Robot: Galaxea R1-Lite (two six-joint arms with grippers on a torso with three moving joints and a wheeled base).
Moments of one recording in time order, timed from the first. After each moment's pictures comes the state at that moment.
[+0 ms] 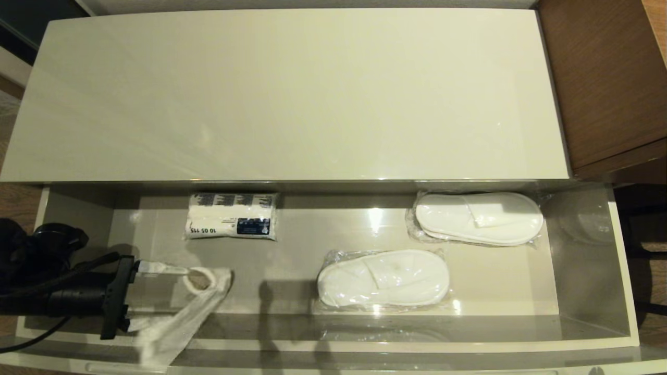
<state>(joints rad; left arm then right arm) 0.35 1.82 -0.93 0.51 -1.08 -0.84 0.00 0.00 0.00 0.00 0.01 -0.08</state>
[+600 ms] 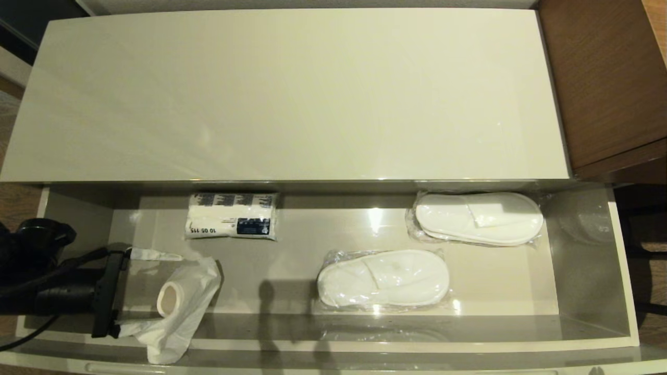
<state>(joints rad) 0.37 1.75 -0.93 0.52 -1.09 -0.84 0.00 0.00 0.00 0.00 0.01 -0.08</state>
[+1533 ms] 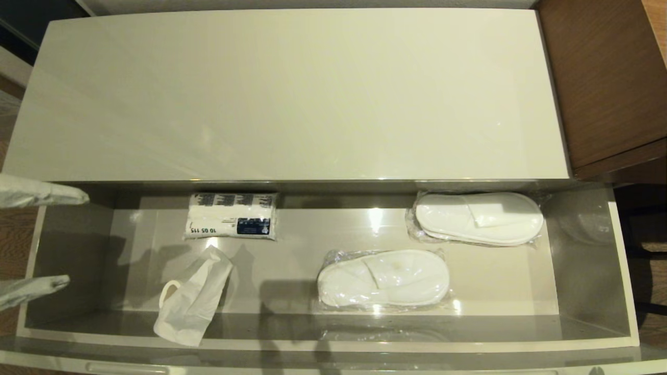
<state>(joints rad) 0.35 1.09 -1.23 0.86 -0.80 -0.65 0.00 0.00 0.00 0.00 0.01 -0.08</state>
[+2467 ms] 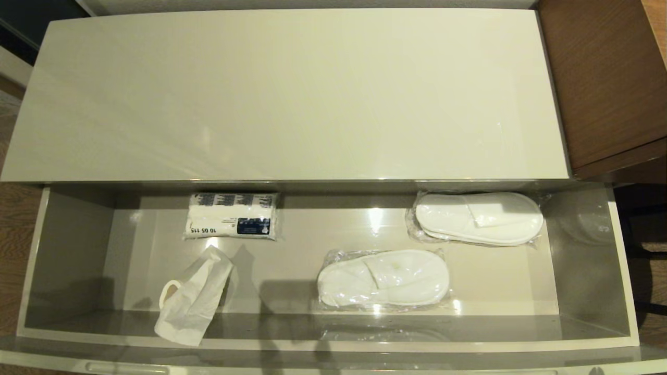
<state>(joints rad) 0.33 0.67 -1.30 0.99 -0.43 -0.31 0.00 0.00 0.00 0.00 0.01 -0.08</state>
